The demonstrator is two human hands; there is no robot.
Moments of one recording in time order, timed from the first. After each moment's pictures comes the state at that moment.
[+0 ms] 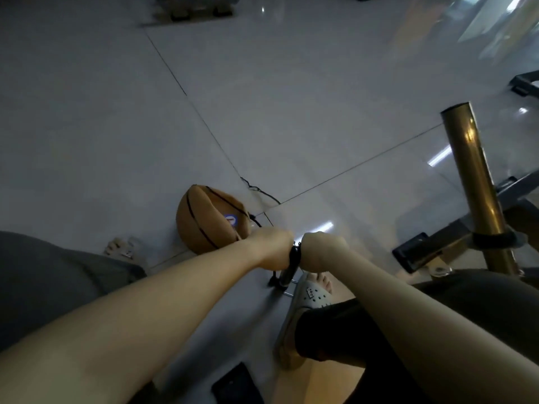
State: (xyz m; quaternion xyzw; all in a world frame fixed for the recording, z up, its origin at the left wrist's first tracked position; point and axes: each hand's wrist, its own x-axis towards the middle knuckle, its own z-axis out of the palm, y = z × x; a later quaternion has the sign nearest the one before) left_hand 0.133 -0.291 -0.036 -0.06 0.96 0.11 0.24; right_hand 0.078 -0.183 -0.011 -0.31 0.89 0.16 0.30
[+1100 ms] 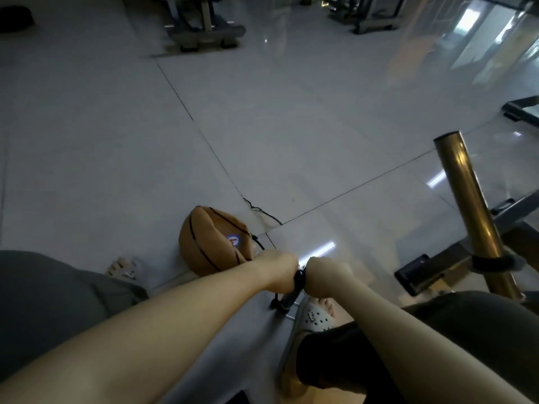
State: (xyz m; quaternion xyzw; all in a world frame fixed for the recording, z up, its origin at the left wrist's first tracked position) left_hand 0.134 -0.290 -0.025 -0.04 0.96 0.13 0.25; right_hand 0.079 -0.179 -0.008 -0.29 0.89 0.15 0.31
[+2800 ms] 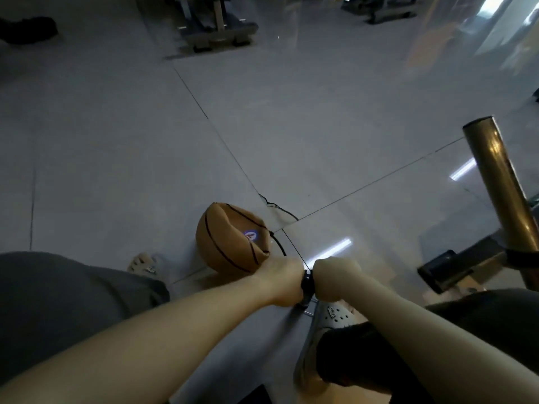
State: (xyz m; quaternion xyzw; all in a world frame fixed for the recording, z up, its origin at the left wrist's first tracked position) left_hand 0.175 -0.289 -0.005 -0.08 0.95 0.15 0.25; right_hand 0.098 -0.192 -0.001 -0.38 0.85 0.20 0.32
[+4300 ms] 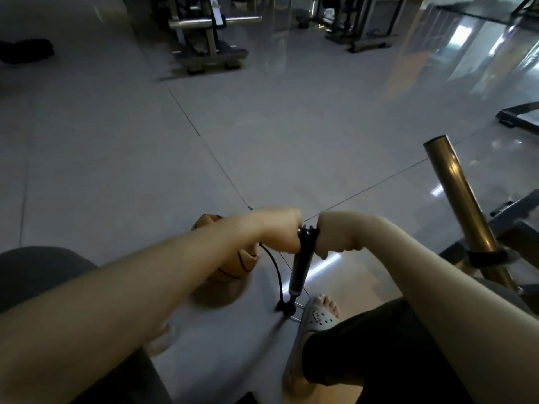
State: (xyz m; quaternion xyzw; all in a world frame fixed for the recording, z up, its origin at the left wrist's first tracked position) left_hand 0.134 -0.310 0.099 -0.05 0.96 0.17 0.23; right_hand 0.063 -0.188 0.118 -0.32 0.87 0.05 0.36
